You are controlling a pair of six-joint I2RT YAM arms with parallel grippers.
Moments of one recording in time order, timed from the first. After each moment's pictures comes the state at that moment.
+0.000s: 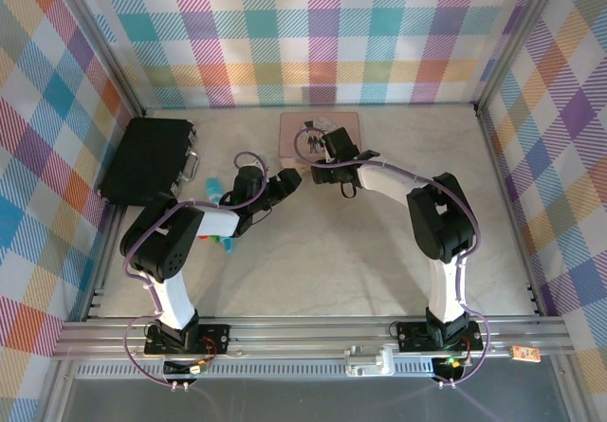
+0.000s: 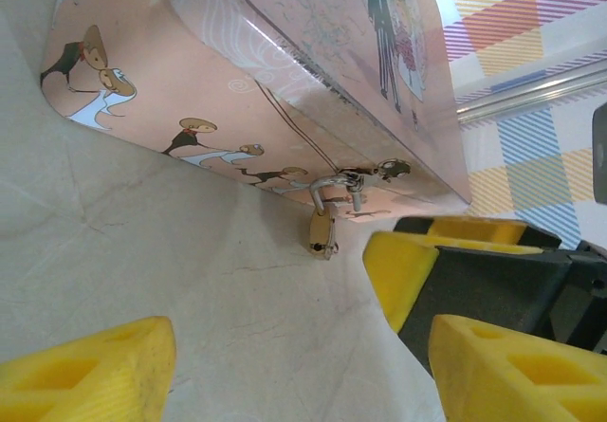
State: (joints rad) left arm -0.46 1.81 0.77 0.63 0.23 -0.99; right arm 0.57 1.99 1.43 -0.37 0.08 0.27
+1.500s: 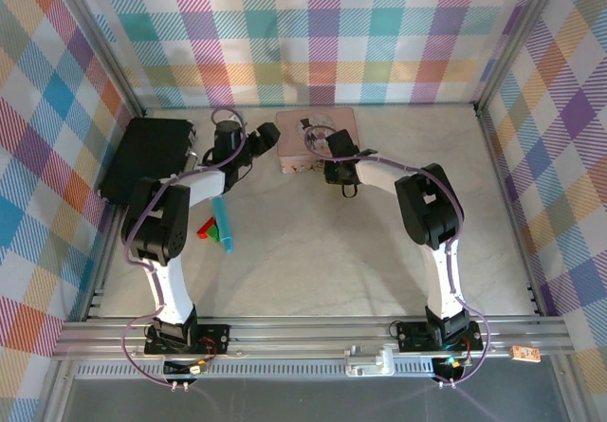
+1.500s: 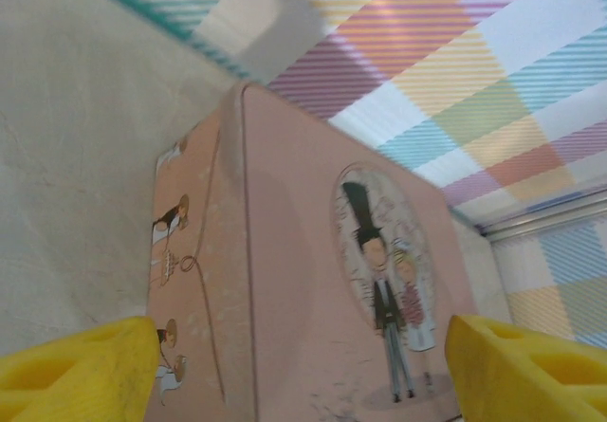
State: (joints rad) left arm -0.25 1.94 1.19 0.37 0.25 -0.80; right arm 0.51 2.15 1.50 -0.35 0.10 0.47
